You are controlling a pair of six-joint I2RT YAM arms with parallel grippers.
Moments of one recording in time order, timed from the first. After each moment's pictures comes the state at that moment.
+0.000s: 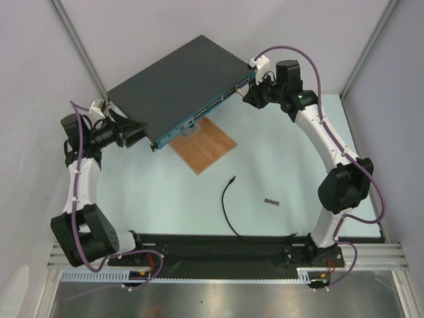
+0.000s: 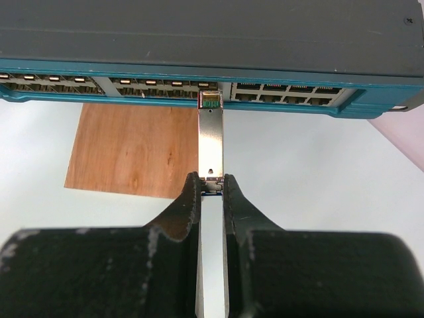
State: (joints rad) left arm 0.36 1.30 1.00 -0.06 1.19 -0.92; right arm 0.33 1.80 1.83 -0.46 -0.44 -0.26
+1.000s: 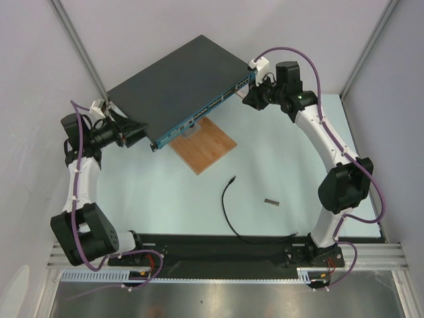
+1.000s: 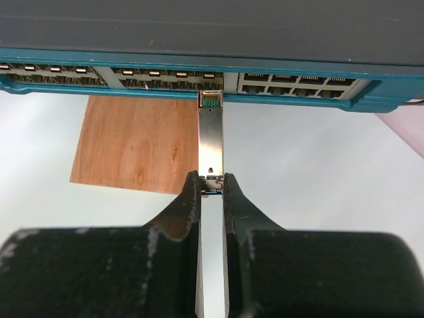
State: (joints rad) left arm 0.36 1.31 1.01 -0.07 1.20 -0.92; right arm 0.32 1.80 1.81 -0.46 -0.46 -0.26
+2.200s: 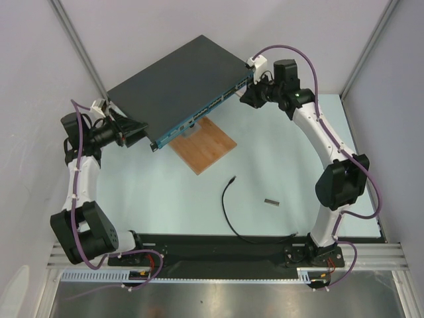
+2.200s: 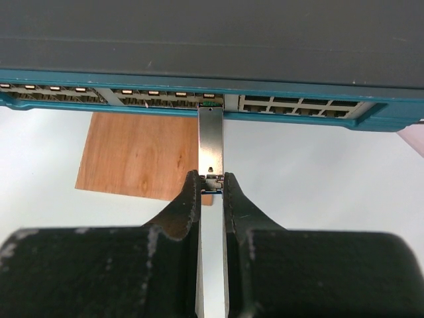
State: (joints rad) left arm 0.36 1.32 1.02 -0.08 1.22 -0.92; right arm 0.32 1.84 1.86 -0.46 -0.48 -0.23
